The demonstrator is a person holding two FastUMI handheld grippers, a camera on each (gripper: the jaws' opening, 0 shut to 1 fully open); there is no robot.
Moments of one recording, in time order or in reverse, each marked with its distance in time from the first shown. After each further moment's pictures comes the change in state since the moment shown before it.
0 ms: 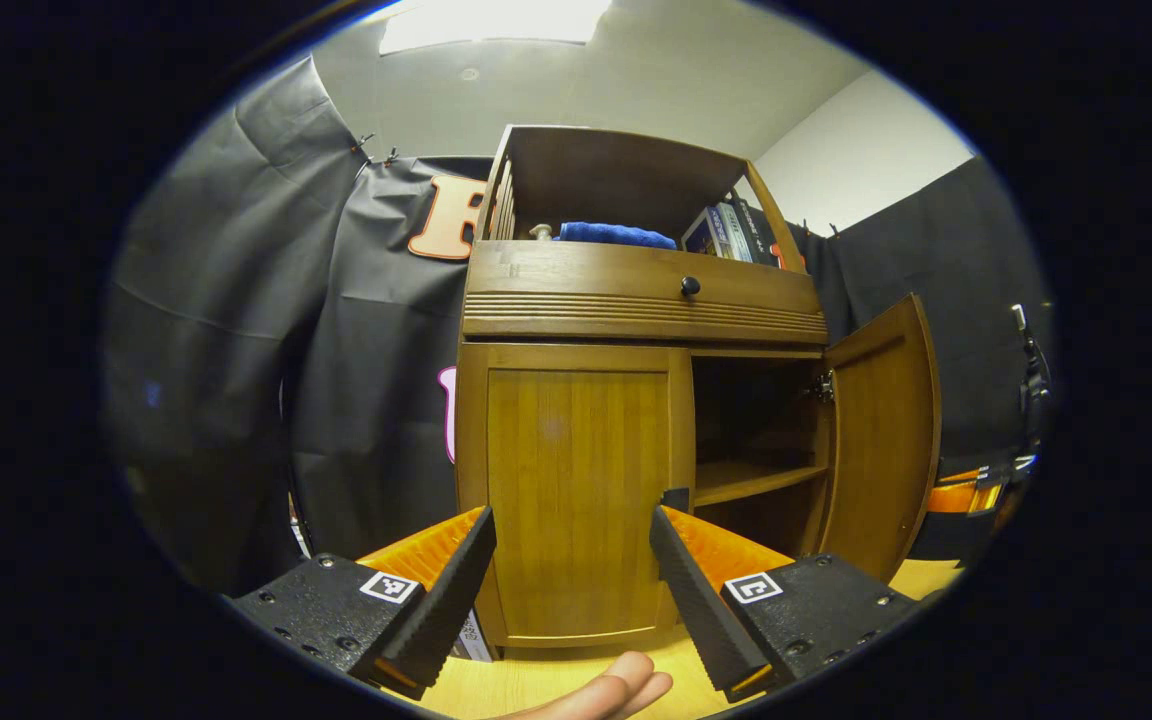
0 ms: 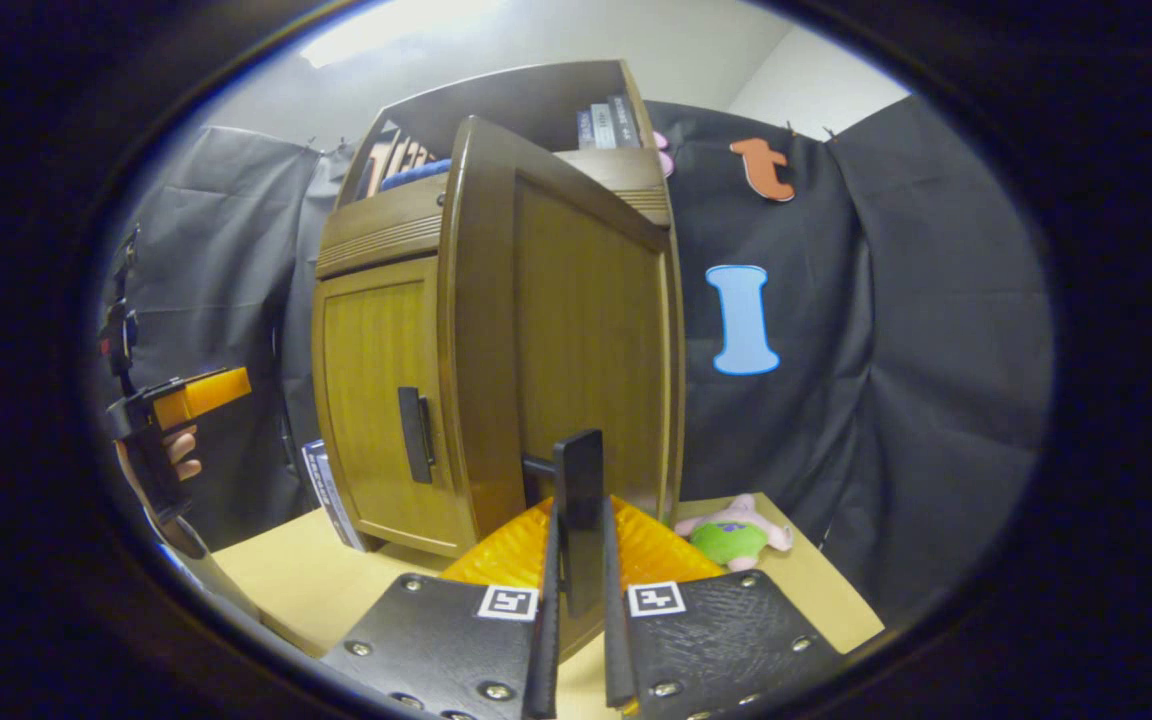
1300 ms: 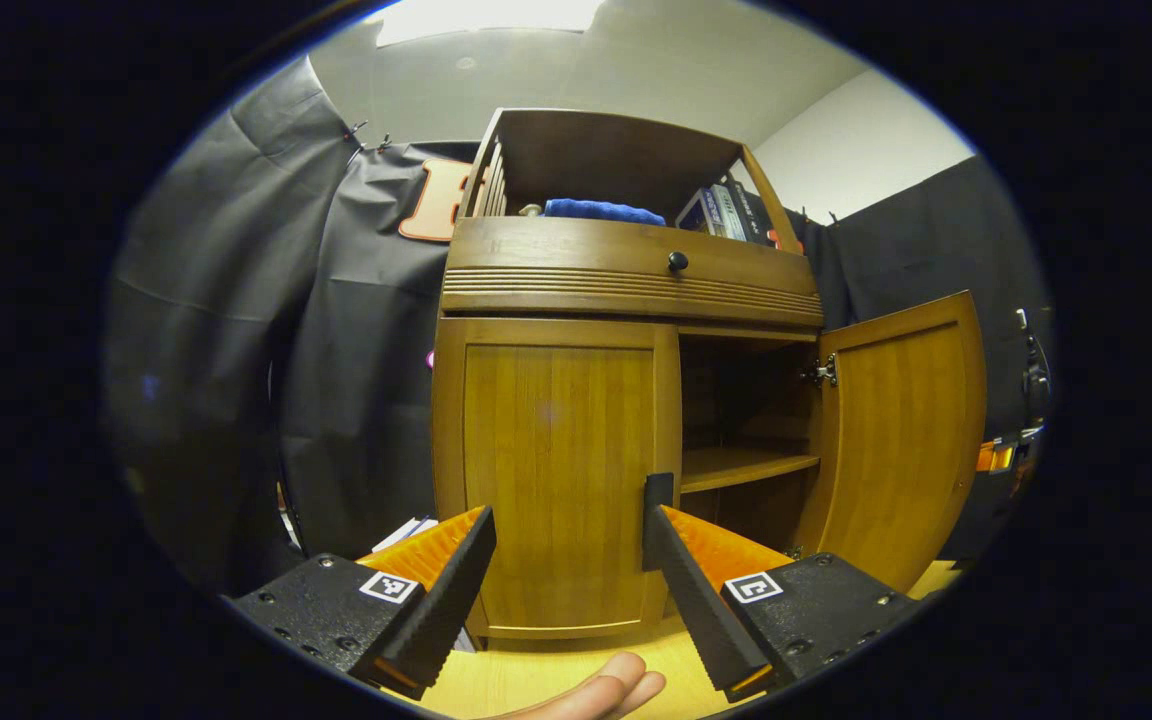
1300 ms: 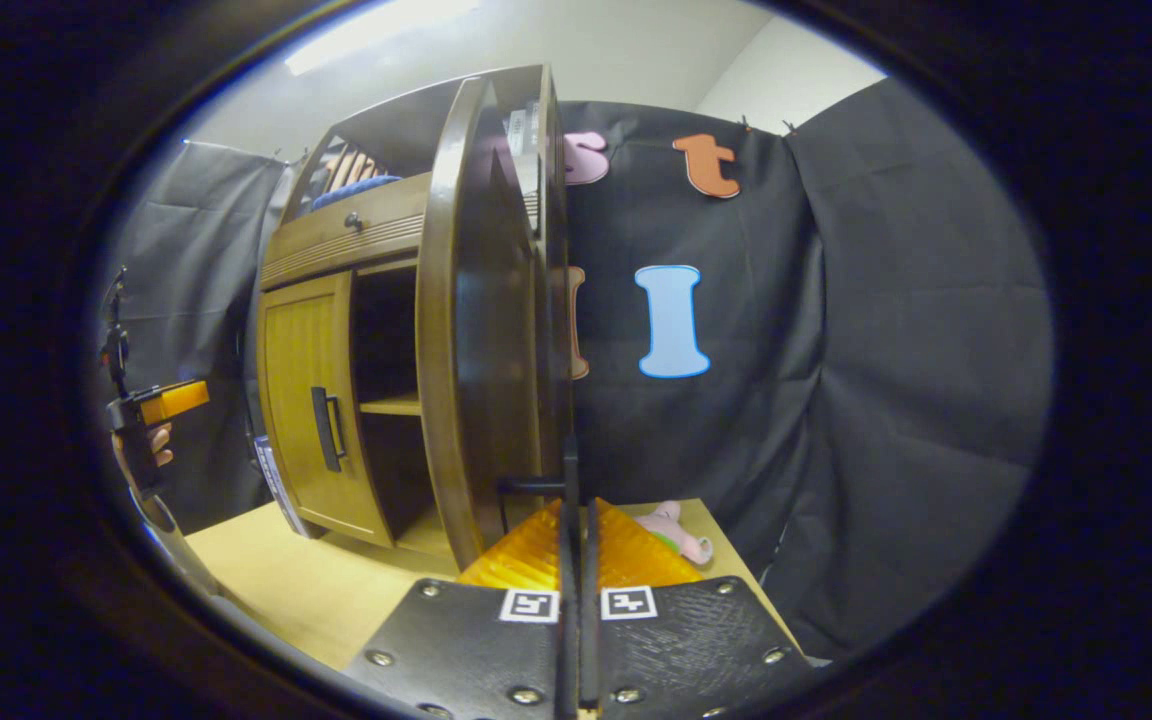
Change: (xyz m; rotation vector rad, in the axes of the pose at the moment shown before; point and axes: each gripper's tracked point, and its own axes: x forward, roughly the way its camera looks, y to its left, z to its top) left arm 0.008 -0.023 -0.024 -0.025 0.056 0.001; right arm 0.000 -0.136 0.003 -0.014 0.011 -0.039
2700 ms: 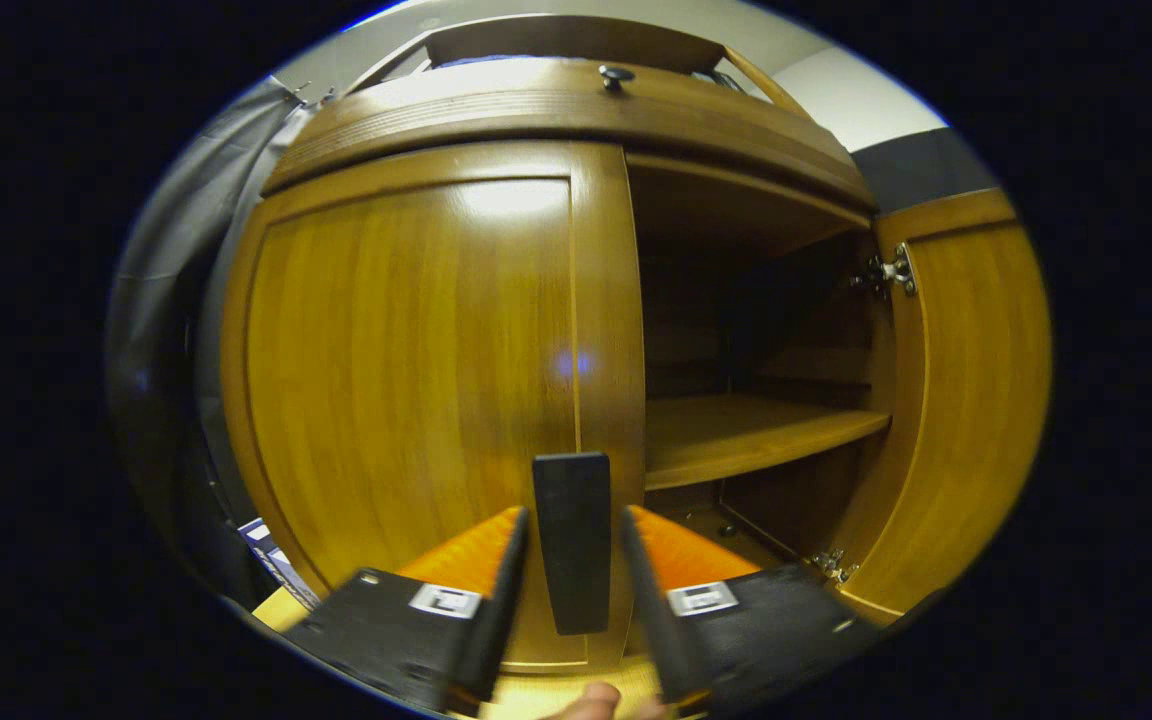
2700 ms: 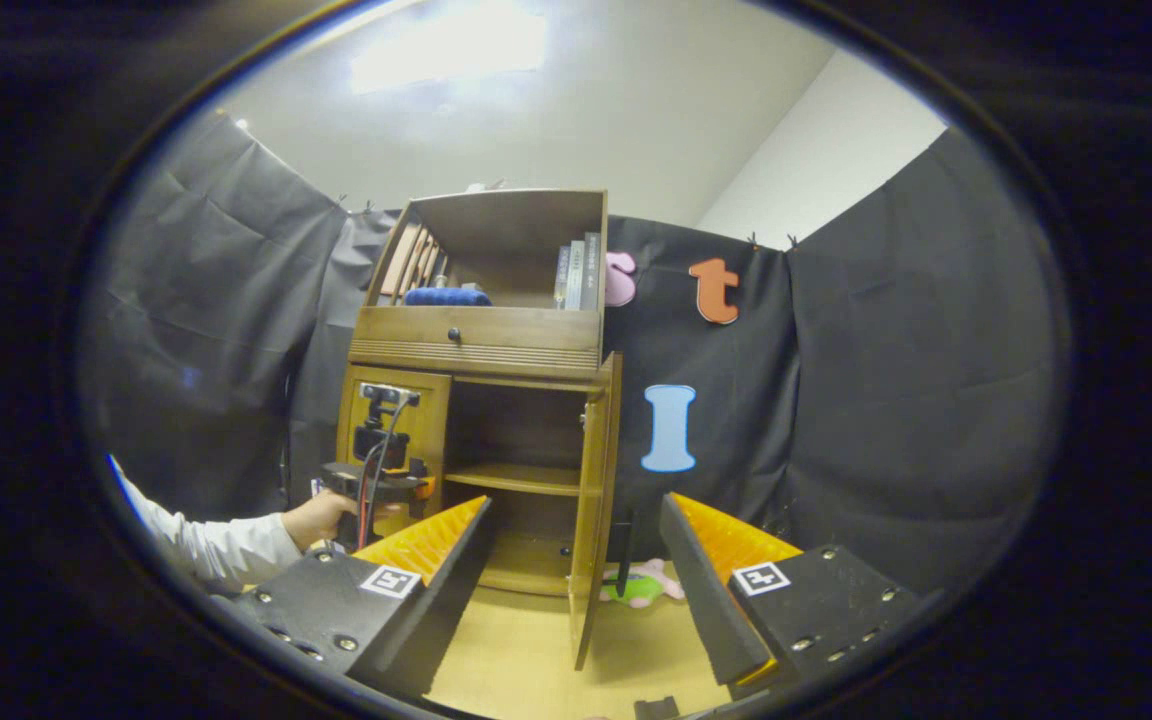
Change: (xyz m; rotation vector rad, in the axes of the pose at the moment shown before) left arm 0.177 -0.071 -0.095 0.013 0.205 -0.004; right arm -0.214 0.075 0.097 -0.086 -0.266 -0.006
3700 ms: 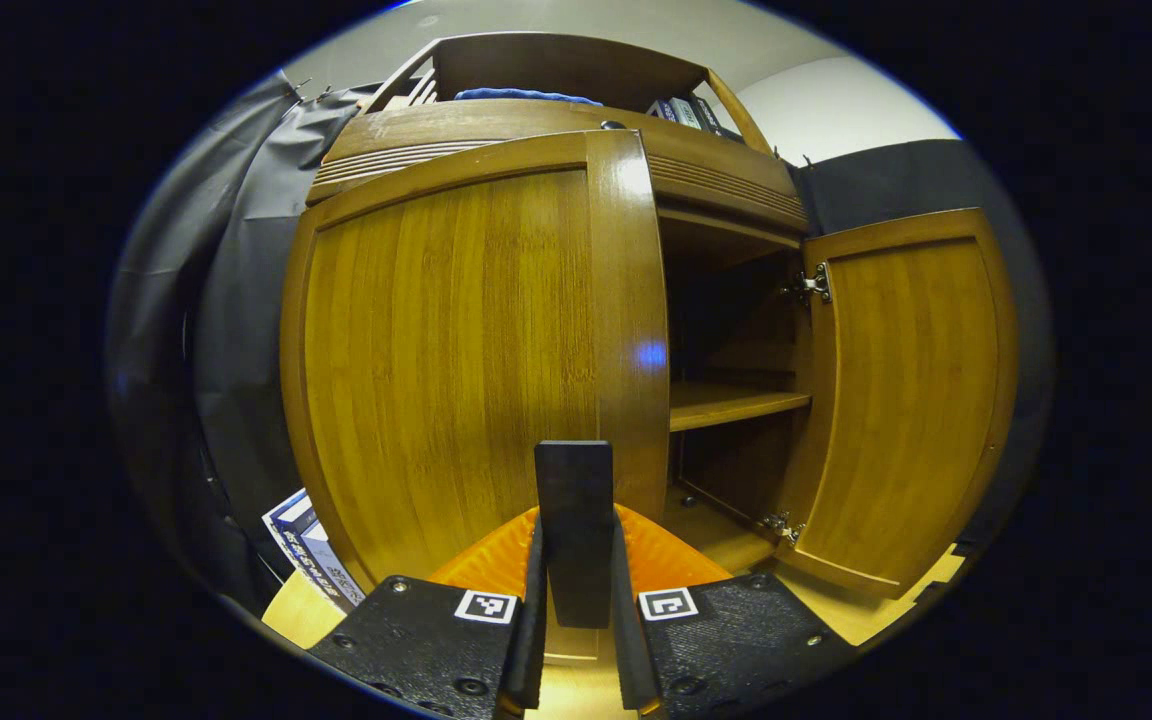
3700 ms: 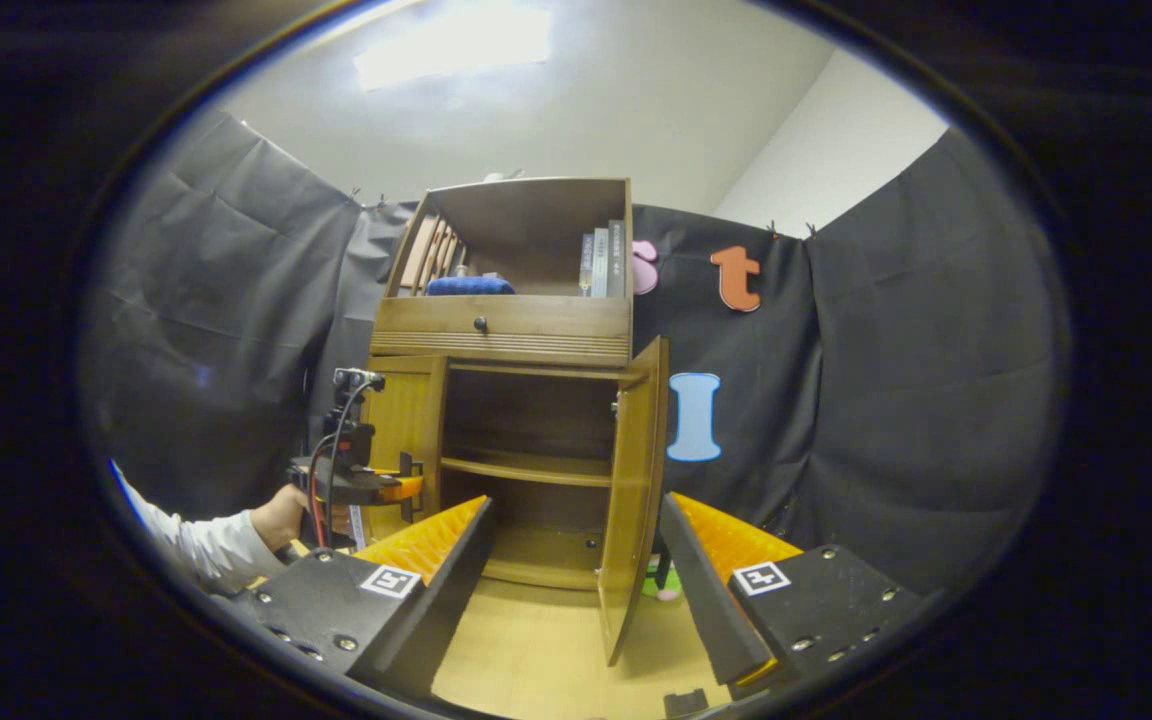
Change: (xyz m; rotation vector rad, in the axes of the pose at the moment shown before) left arm -0.101 0.014 0.002 0.029 -0.017 -0.128; right arm 0.005 -0.001 -0.007 0.004 0.036 0.061
